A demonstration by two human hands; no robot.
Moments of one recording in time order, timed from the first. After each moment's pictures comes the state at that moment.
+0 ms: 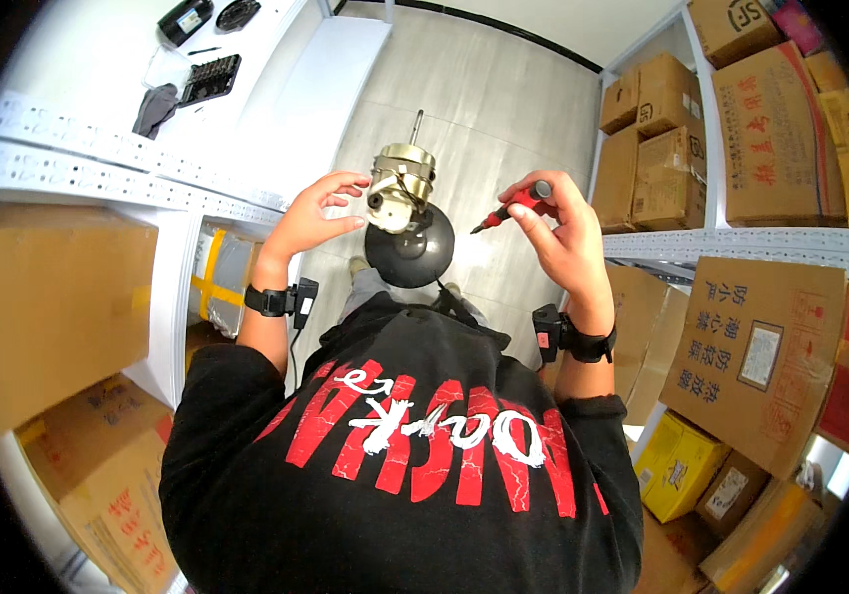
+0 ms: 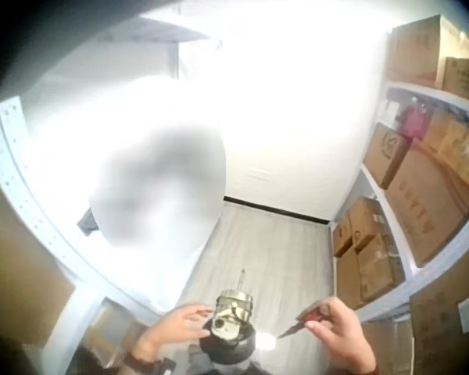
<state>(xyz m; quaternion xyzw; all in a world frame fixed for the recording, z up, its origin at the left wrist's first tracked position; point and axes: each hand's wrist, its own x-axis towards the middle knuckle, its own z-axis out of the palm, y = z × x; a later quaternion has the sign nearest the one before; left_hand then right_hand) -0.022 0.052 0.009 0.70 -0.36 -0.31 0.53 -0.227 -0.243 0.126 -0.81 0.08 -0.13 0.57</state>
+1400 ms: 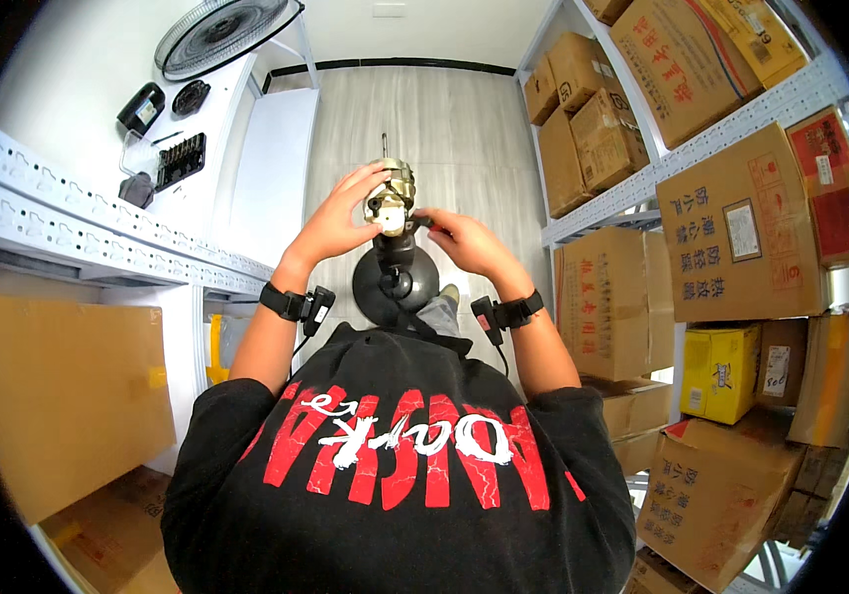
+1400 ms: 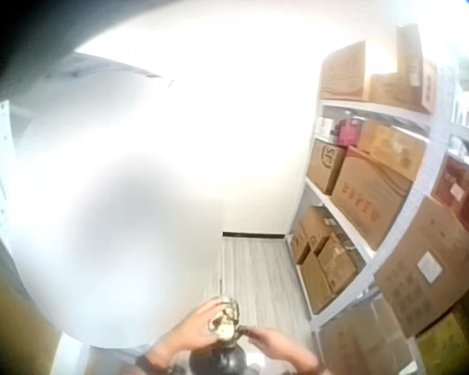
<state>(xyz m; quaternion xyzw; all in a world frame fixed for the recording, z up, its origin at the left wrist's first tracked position) -0.015 0.020 0.037 0.66 -0.59 -0.16 0.43 -0.224 -0.153 0.031 -0.89 0.14 -0.04 0.44</state>
